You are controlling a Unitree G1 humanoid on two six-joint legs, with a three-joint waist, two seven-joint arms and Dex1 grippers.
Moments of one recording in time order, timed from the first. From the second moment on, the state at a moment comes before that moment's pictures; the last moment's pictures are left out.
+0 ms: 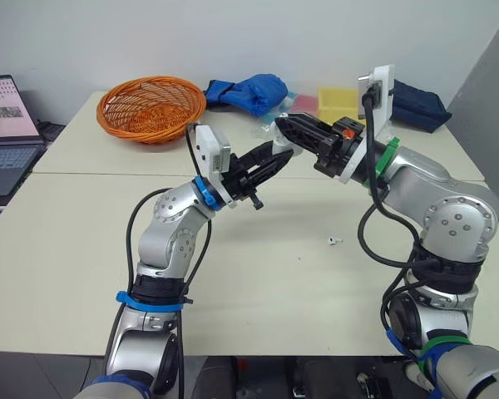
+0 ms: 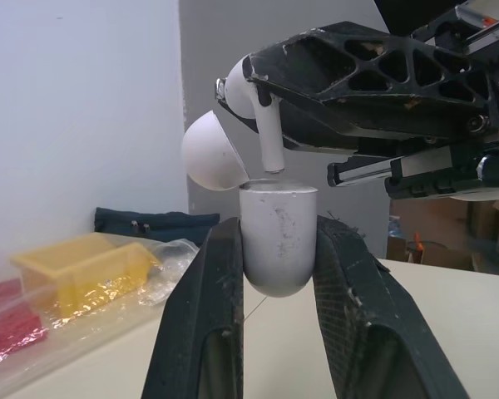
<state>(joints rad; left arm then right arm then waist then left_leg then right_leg) -0.62 0.23 0.01 -0.02 -0.48 0.22 -0.84 -0.84 -0.24 -0.20 -0.37 0.88 1.11 0.27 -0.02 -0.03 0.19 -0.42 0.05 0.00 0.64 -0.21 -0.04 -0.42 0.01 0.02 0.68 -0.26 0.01</state>
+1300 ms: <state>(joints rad) -0.61 0.09 -0.01 -0.02 -0.35 0.09 -0.59 -0.76 -0.17 -0.08 -0.37 0.77 0.86 0.15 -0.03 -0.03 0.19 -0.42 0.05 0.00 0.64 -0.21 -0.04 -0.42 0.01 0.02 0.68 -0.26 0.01</state>
